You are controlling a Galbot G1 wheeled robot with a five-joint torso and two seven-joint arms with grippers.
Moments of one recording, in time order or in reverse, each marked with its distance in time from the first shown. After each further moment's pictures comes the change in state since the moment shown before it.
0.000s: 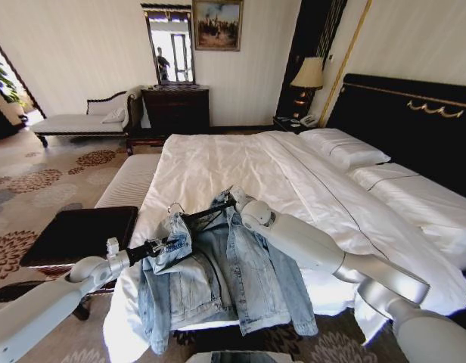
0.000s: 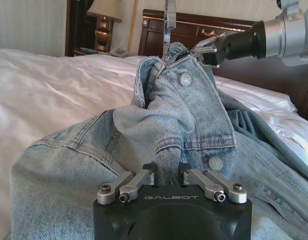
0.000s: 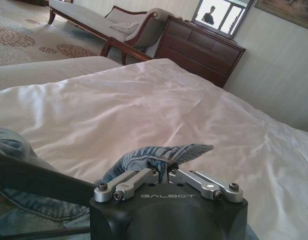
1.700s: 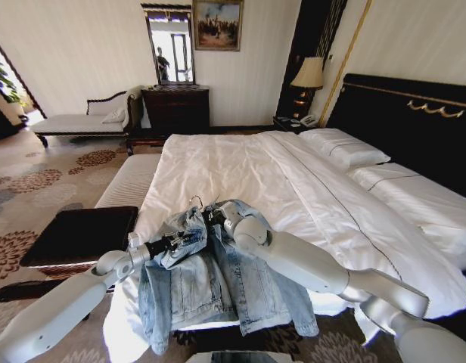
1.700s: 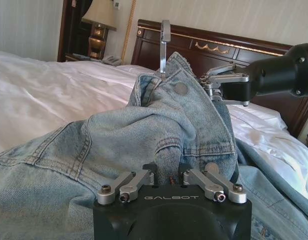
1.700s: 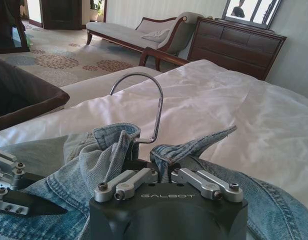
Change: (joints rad) left arm -0.069 -0.109 0.034 -0.044 0.008 0.054 -0.066; right arm -0.115 -0.010 -0.012 0.188 0.111 -0.004 0.064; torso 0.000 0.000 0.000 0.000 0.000
